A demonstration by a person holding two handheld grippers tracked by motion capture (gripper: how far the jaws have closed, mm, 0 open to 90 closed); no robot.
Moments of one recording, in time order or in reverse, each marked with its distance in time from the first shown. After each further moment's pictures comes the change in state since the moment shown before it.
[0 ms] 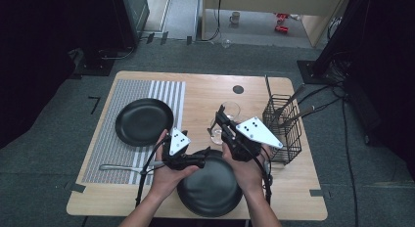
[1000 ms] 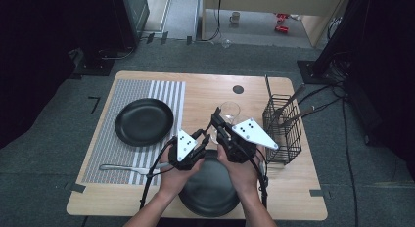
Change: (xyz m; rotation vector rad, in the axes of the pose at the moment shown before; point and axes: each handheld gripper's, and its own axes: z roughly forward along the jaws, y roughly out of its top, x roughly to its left) left arm -0.017 0.005 0.005 -0.127 0.080 0.049; right arm 0.009 -0.005 0.004 0.010 0.012 0.051
